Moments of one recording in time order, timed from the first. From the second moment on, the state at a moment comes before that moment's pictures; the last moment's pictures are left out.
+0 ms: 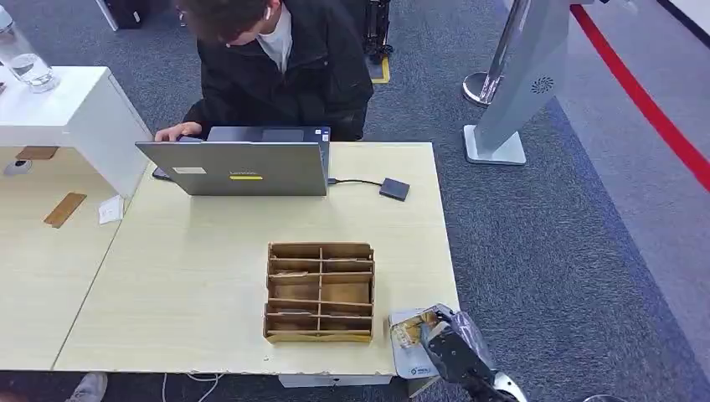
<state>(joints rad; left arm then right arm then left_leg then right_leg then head) -0.02 -0.17 0.41 -0.21 -1.02 0.28 -0.08 0.18 -0.17 0.43 -1.58 0.28 -0.15 -0.10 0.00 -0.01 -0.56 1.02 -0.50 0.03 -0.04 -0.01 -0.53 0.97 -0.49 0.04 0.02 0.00</state>
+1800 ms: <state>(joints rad) -0.02 -0.18 0.45 -0.21 -1.05 0.28 -0.07 0.14 -0.09 0.42 -1.42 0.50 -0.24 0.05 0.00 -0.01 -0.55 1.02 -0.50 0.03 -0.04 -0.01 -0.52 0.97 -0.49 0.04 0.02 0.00</state>
